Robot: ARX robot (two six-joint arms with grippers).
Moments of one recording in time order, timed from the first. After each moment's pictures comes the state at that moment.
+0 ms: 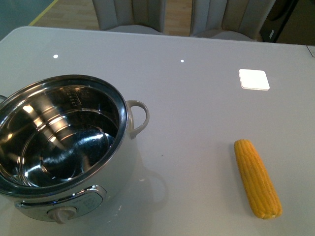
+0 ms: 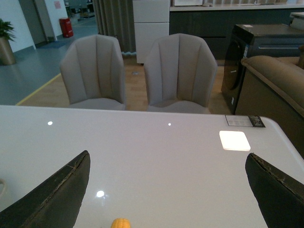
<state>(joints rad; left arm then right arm) 0.00 0.20 0.01 0.20 0.00 -0.01 0.00 0.00 0.03 0.00 0.00 0.00</state>
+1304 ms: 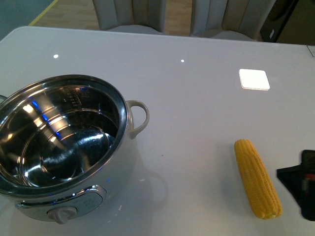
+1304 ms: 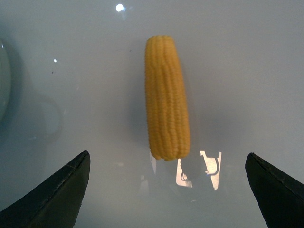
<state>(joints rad) 0.00 0.00 0.01 0.00 0.00 -0.01 0.32 1.39 0.33 0.10 0.07 0.27</state>
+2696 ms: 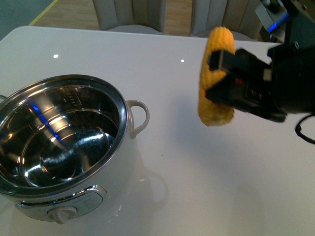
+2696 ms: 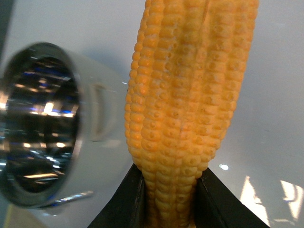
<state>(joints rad) 0.00 0.00 0.01 0.00 0.00 -0.01 0.41 1.62 0.68 0.21 -0.18 0.46</state>
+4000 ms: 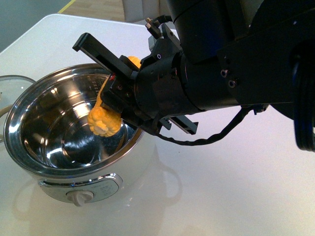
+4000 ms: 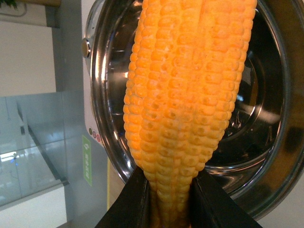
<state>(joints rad) 0.00 0.00 0.01 0.00 0.00 -0.01 0.73 2.00 1.04 0.26 -0.34 0.93</state>
